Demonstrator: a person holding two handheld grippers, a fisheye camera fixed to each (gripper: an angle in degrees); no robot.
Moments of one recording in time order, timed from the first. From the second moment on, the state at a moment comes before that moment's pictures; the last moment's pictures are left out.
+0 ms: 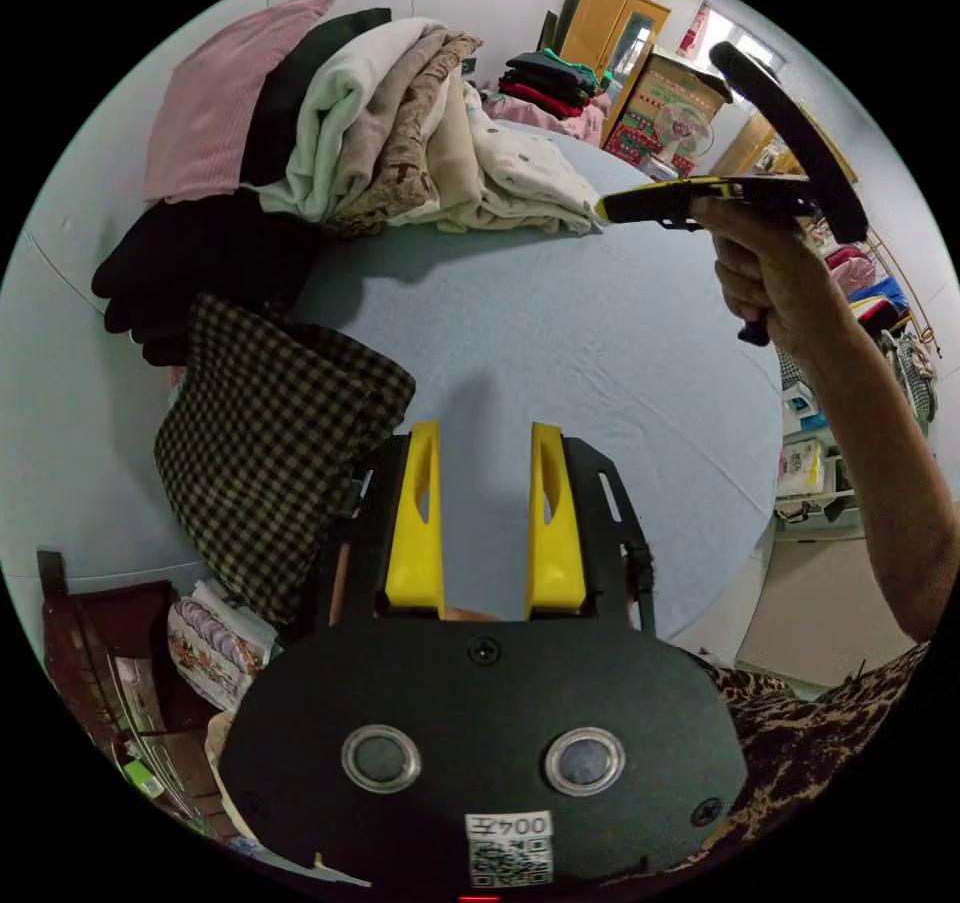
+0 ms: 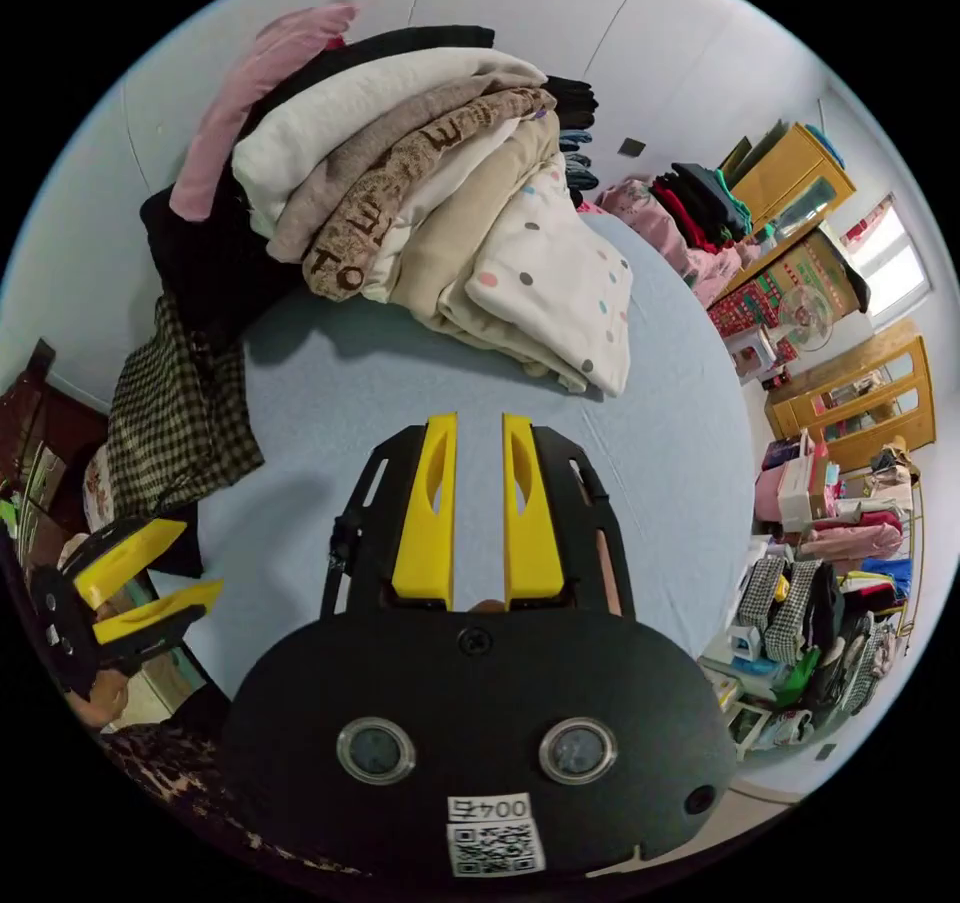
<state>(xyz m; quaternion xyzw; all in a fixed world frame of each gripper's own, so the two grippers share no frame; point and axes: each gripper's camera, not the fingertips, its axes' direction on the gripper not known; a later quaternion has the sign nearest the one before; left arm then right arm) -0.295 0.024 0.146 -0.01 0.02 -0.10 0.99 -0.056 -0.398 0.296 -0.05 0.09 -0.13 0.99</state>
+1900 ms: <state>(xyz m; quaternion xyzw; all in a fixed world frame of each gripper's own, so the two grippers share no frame) -0.204 0.057 0.248 -0.05 0.15 0.21 0.97 0.121 -0.120 0.131 0.03 -0.10 0.03 0.99</state>
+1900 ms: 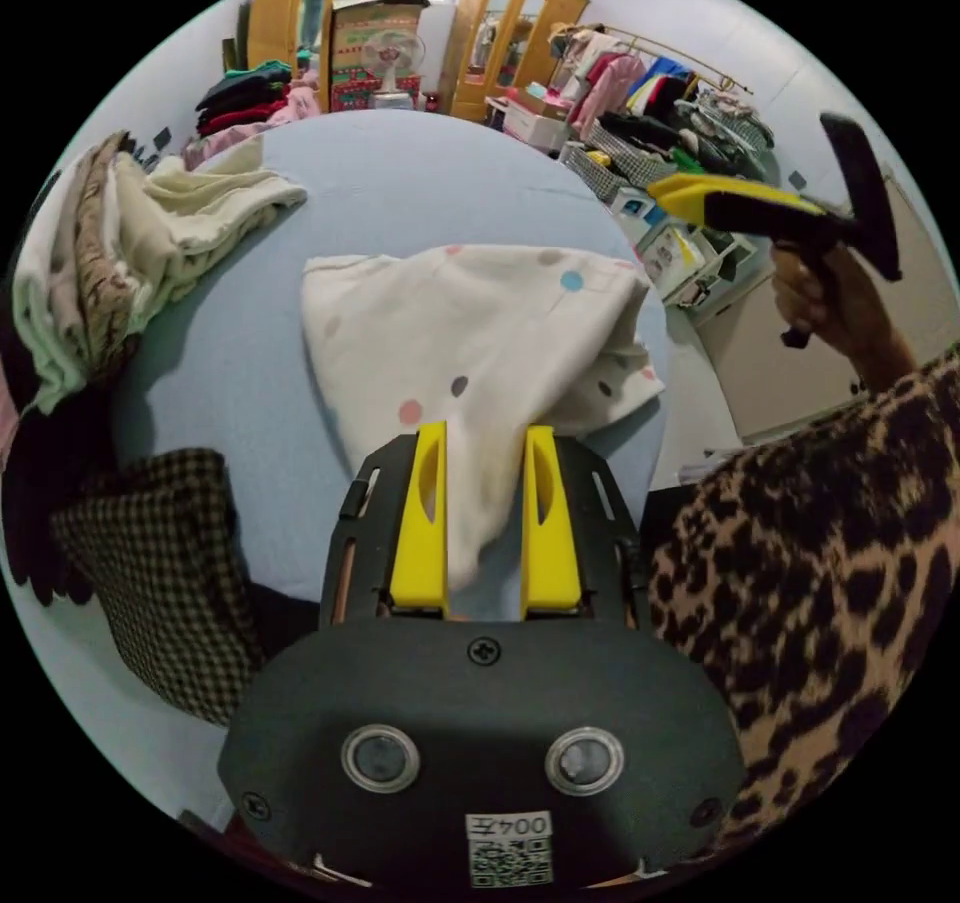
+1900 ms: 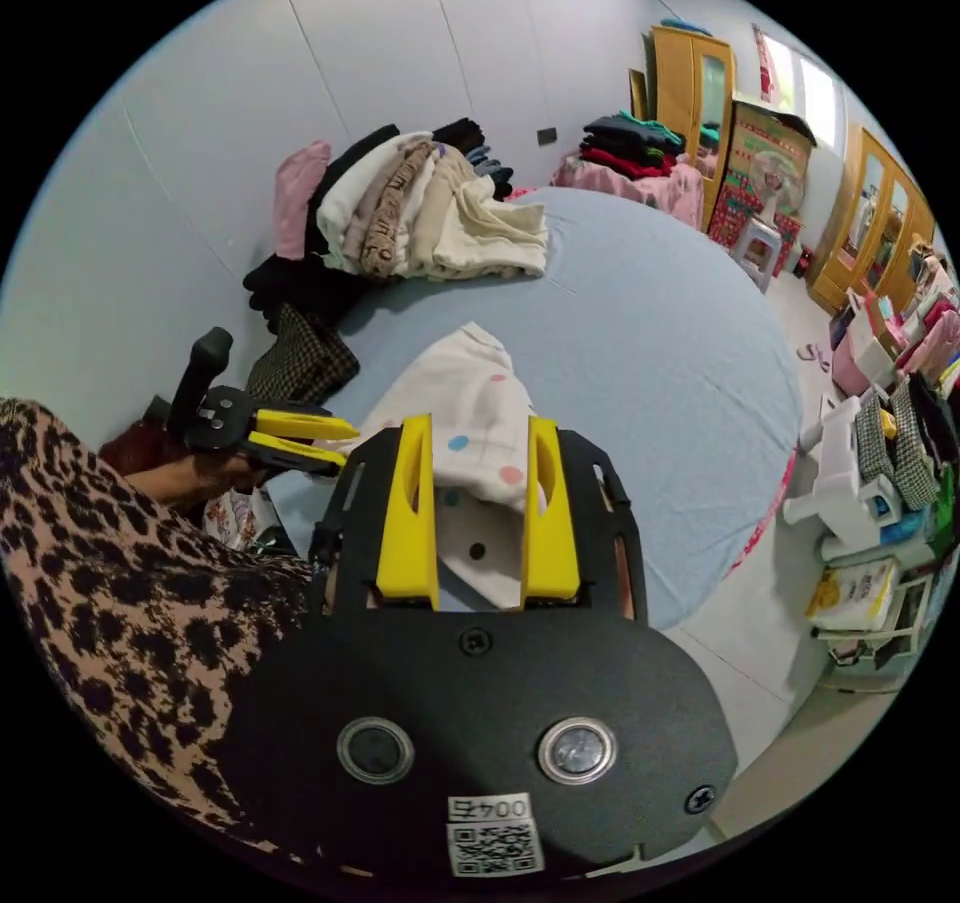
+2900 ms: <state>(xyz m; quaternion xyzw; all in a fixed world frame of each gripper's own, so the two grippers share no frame) -0.171 -0.031 0.216 0.08 0.26 0.20 0.94 0.265 -0.164 0.135 -0.06 0.07 0.15 0.99</state>
